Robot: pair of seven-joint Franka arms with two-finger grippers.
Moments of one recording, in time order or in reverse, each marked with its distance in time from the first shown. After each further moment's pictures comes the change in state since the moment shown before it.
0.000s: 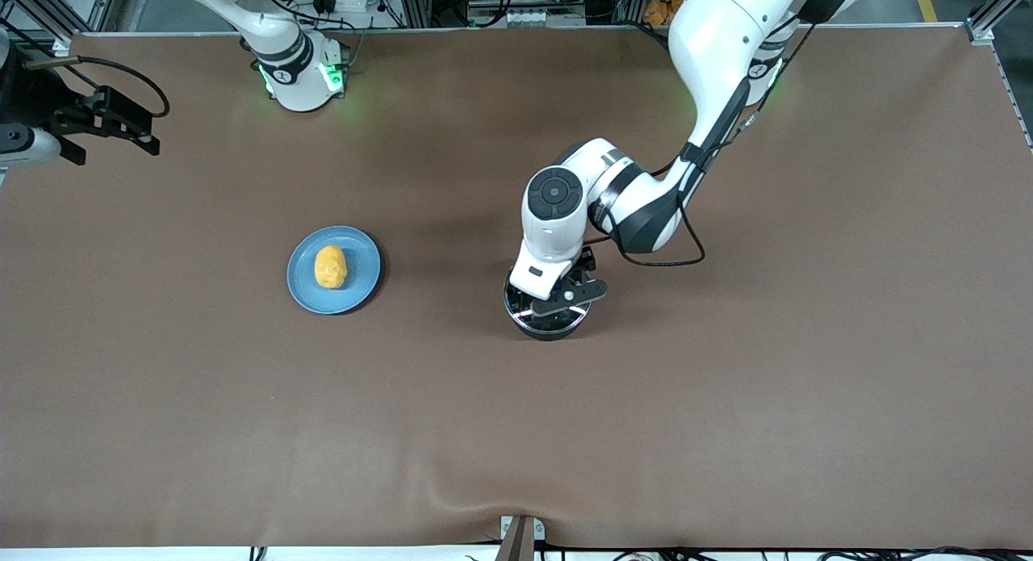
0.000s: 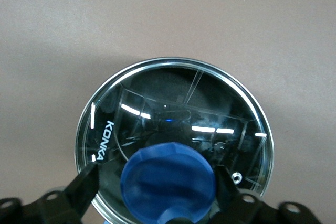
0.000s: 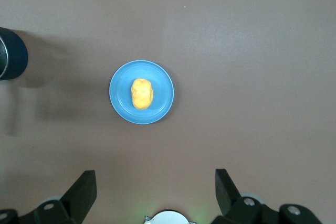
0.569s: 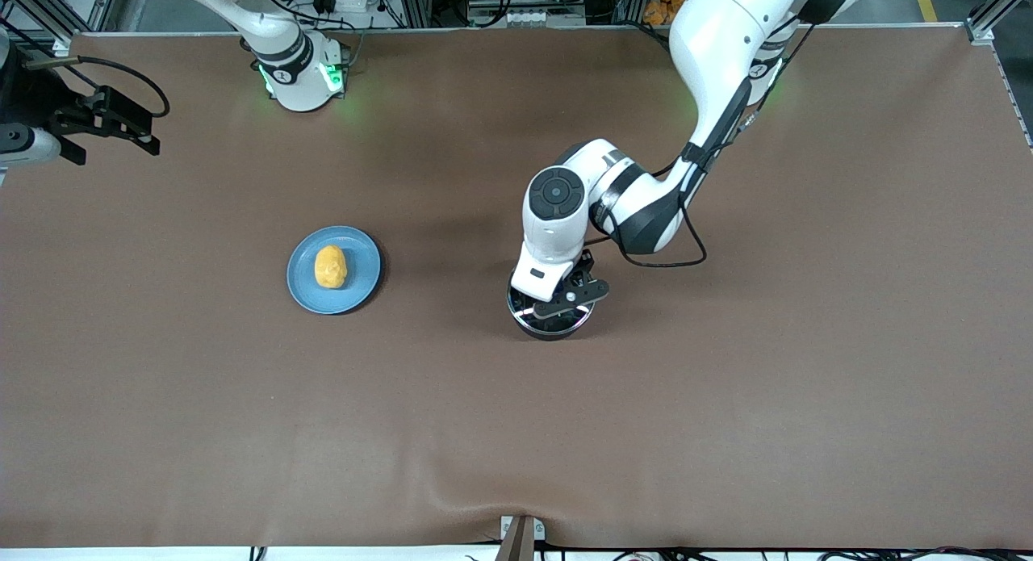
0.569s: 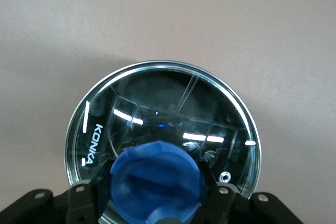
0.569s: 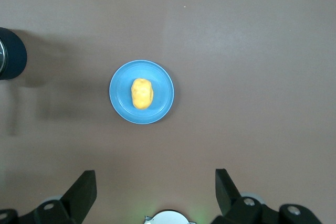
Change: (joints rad) left arm 0.004 -0.003 0.002 0.020 0.000 0.006 -0.031; right arm 0.000 0.000 0.000 0.000 0.000 0.000 0.000
